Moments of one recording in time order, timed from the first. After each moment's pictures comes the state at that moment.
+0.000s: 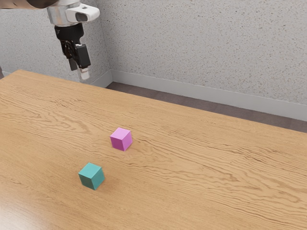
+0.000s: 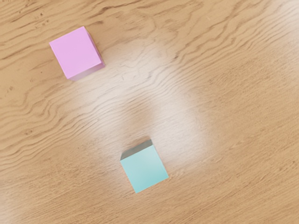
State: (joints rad) arm 0.04 0.03 -0.03 -1.43 -0.02 1.40 0.47
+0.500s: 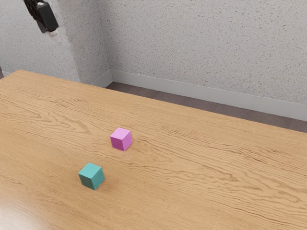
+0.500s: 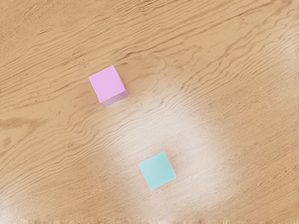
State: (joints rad) arm 0.06 -0.17 -0.03 -1.33 0.01 1.29 0.47
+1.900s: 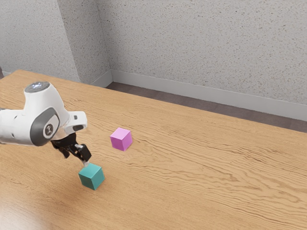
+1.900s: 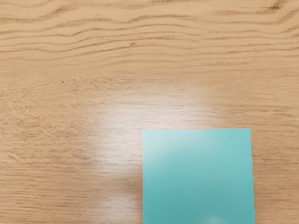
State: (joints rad) arm 0.64 -0.25 -0.56 -2.59 -0.23 2.51 0.26
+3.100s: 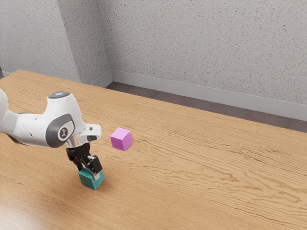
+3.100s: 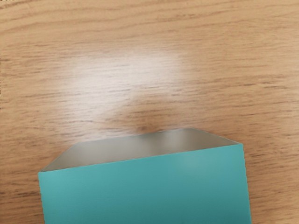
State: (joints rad) arm 0.66 0.06 -0.57 -2.45 -0.06 2.45 0.27
